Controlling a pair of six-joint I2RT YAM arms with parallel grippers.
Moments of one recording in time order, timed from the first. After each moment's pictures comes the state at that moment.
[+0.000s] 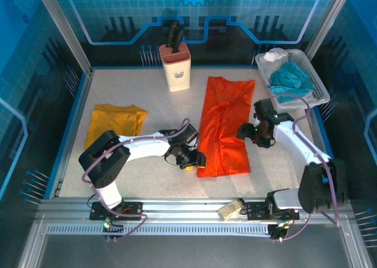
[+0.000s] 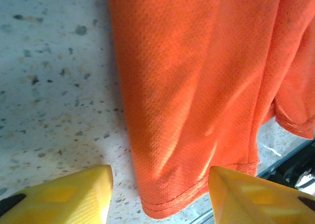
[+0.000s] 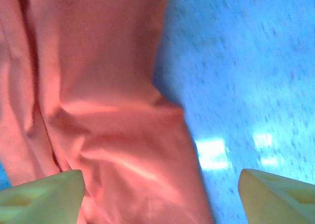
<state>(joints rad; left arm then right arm) -0.80 1.74 0.96 -0.42 0.45 -0.85 0.17 1.31 0.90 -0.86 -0.11 0.50</state>
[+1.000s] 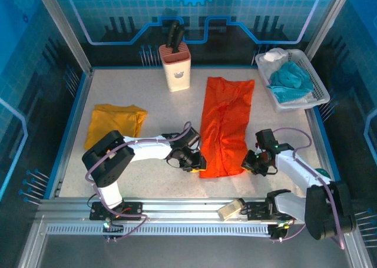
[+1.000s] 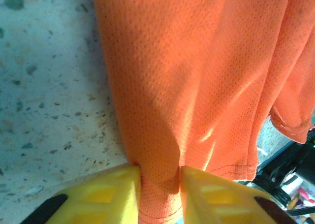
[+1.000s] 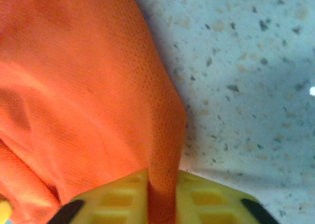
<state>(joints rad) -0.82 1.77 0.93 -0.31 0.48 -0.93 0.18 1.11 0.49 -0.72 -0.30 0.74</state>
